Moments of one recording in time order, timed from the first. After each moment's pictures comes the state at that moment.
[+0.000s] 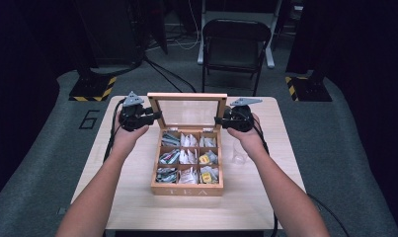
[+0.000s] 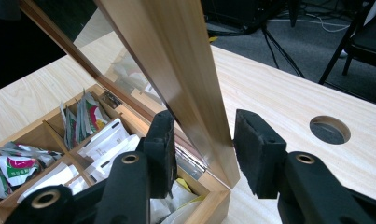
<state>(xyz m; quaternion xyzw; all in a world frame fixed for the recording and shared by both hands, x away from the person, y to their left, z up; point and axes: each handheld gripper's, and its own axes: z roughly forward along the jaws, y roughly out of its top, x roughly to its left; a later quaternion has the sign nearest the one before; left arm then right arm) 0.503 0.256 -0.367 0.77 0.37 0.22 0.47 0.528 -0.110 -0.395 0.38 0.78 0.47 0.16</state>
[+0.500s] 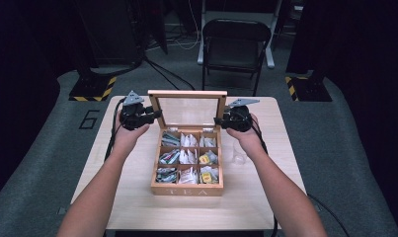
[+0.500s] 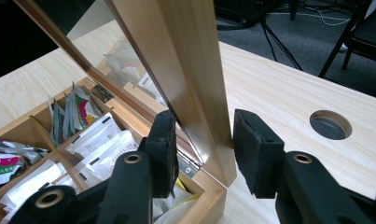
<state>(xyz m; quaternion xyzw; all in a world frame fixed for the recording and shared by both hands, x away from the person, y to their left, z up) 0.507 0.255 -0.367 0.76 0.38 0.22 0.47 0.535 -0.108 -0.403 0.38 0.79 0.46 0.16</state>
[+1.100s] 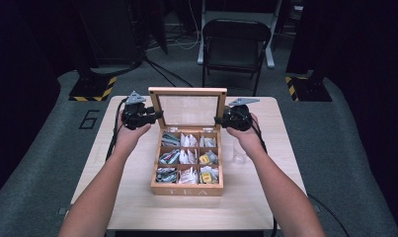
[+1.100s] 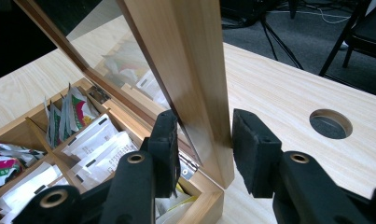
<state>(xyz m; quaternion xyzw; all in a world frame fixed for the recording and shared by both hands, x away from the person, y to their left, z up) 0.516 0.254 -0.376 0.77 0.39 0.21 0.46 0.539 -0.109 -0.404 0.39 0.78 0.46 0.15</state>
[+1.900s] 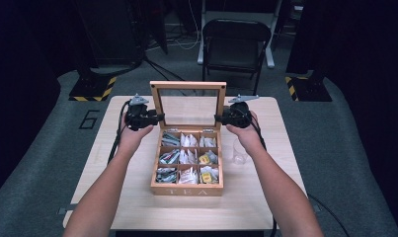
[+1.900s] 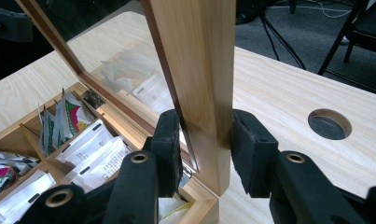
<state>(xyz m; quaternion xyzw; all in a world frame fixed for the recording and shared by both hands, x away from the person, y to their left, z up) 0.526 0.253 -0.392 0.77 0.41 0.20 0.44 0.549 -0.109 -0.402 0.39 0.78 0.46 0.14</state>
